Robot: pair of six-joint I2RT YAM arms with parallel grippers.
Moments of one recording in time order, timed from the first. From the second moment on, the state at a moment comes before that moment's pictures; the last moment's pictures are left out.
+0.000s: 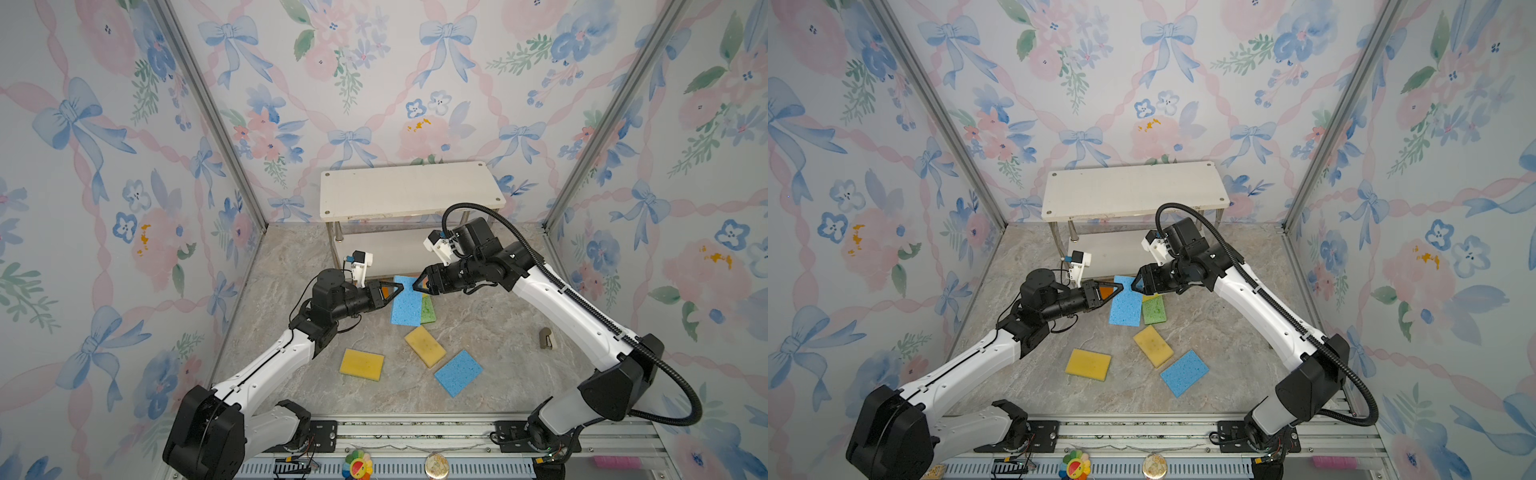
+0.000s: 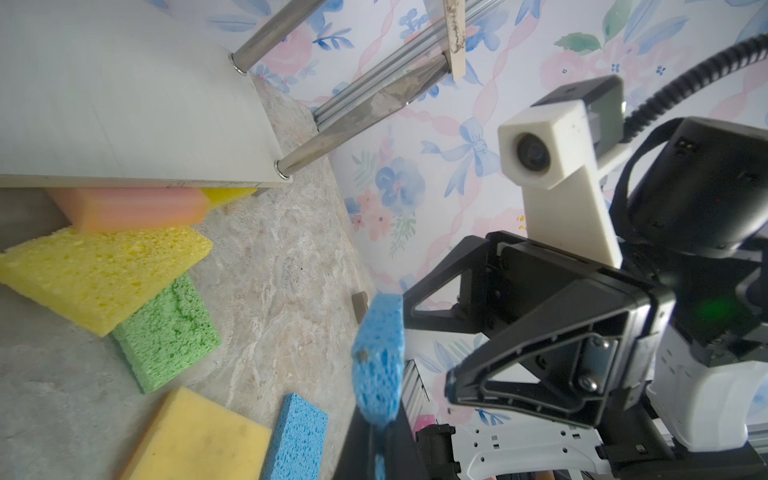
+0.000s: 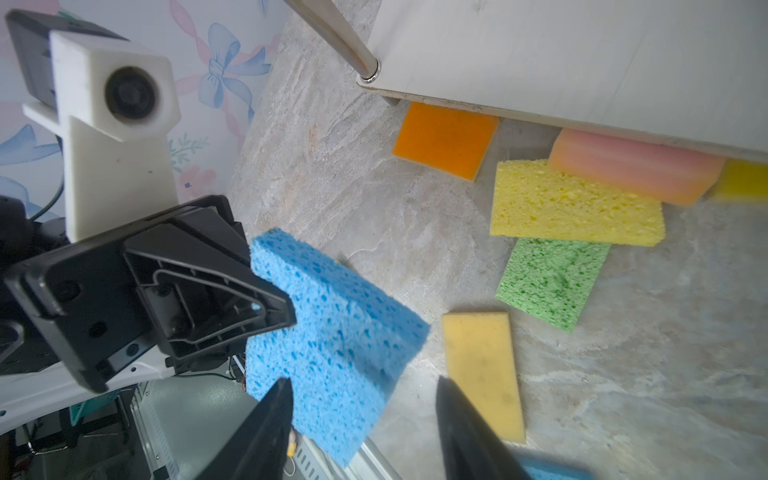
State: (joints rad) left arm -0.47 1.15 0.70 0.26 0.59 -0.95; right arm 0.61 1.54 1.59 -0.92 -0.44 0.38
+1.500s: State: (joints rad) left arm -0.47 1.10 0.62 0.48 0.36 -1.30; right arm 0.65 1.40 1.28 -0.55 -0.59 0.72
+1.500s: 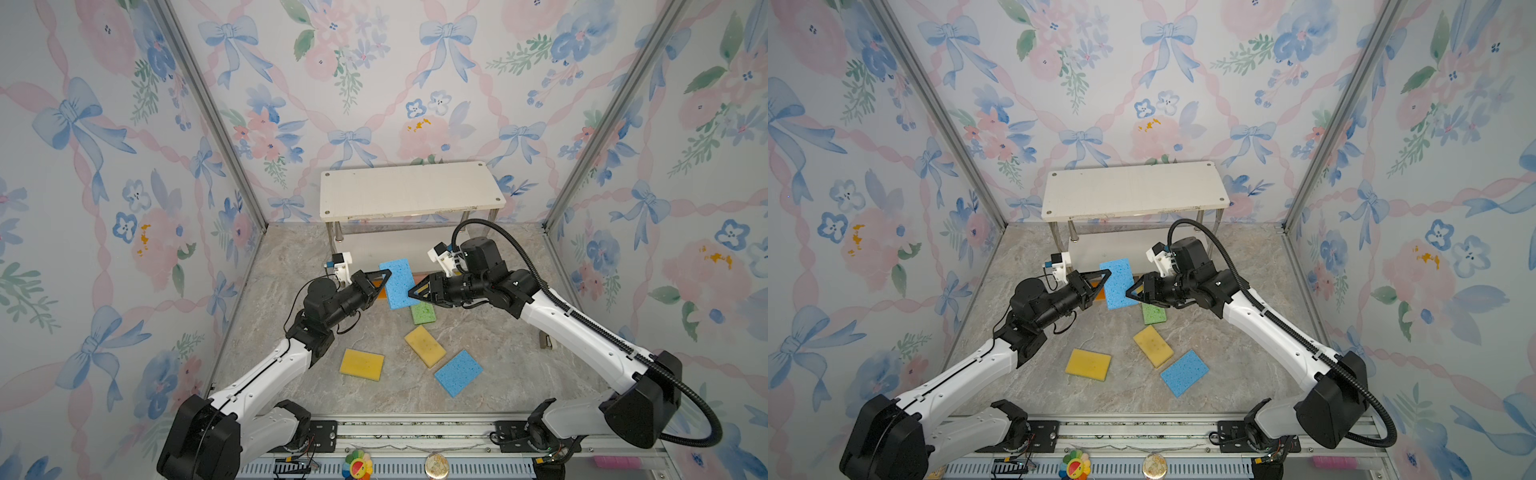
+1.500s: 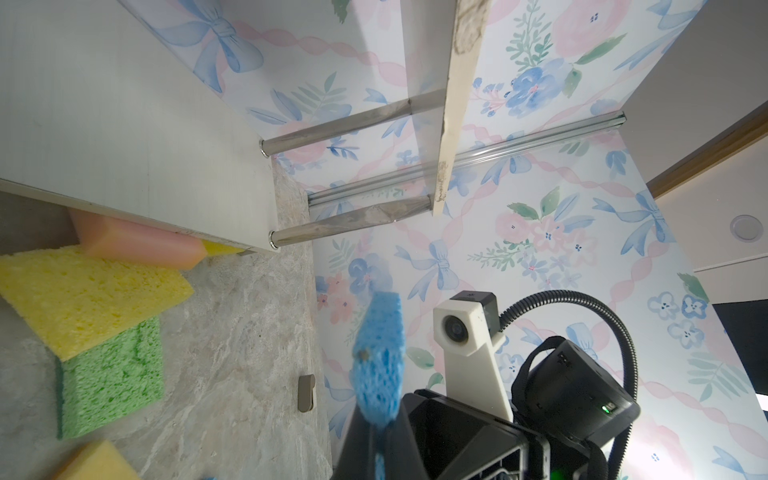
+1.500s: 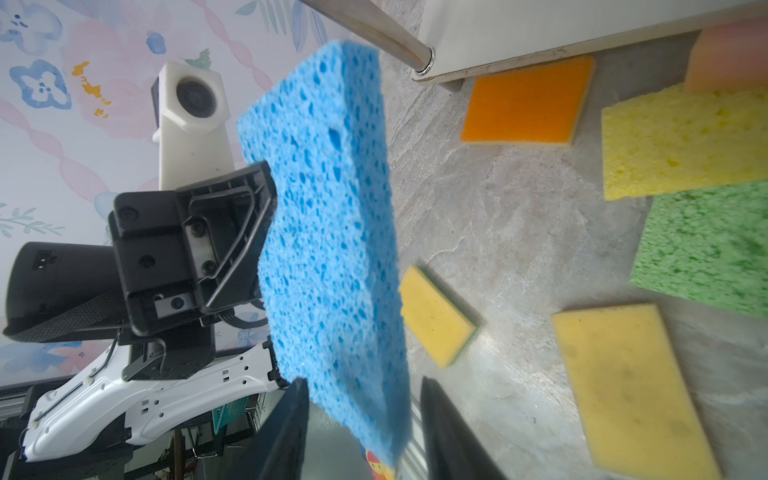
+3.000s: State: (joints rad) left arm -0.28 0.81 0.63 0.02 0.35 -0.99; right arm 0.70 1.52 1.34 -0.52 -0.35 0.77
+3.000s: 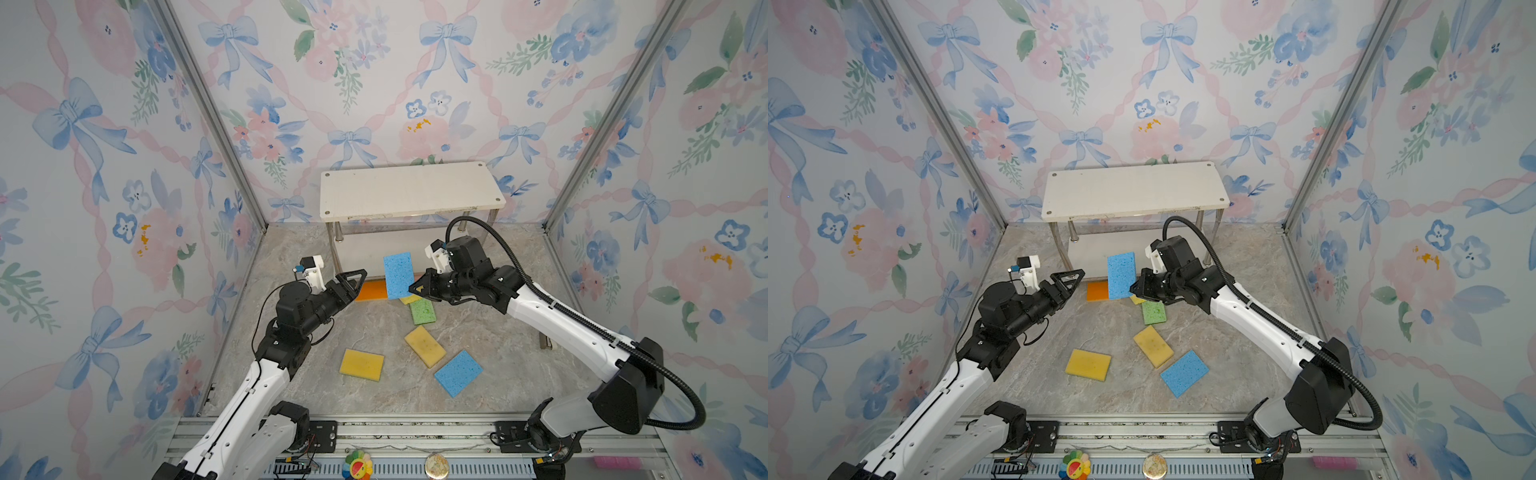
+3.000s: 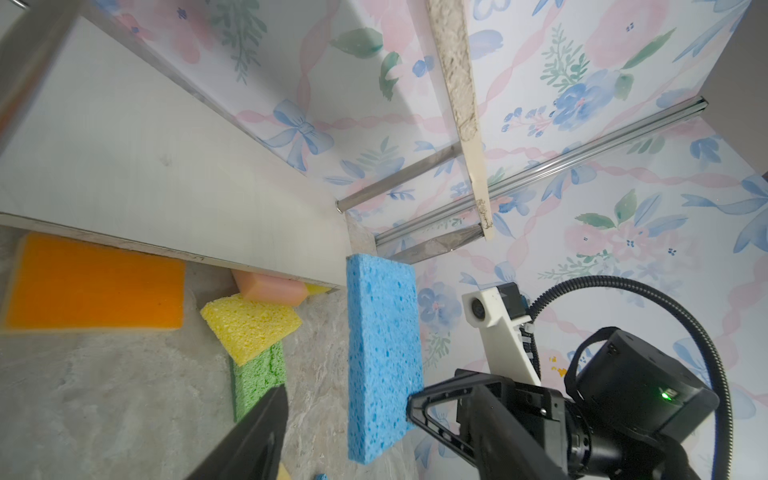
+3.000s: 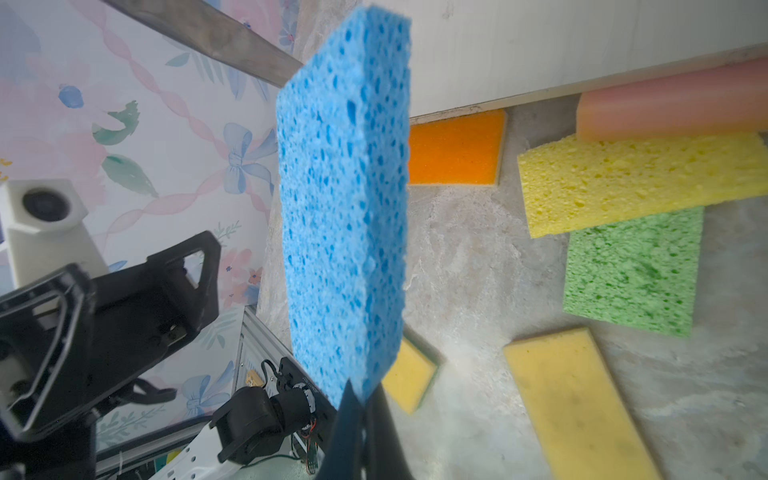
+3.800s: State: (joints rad) left arm -0.19 0.65 0.63 -0.29 0.32 -0.90; right arm 0.66 1.98 1.50 -0.14 -0.41 0.79
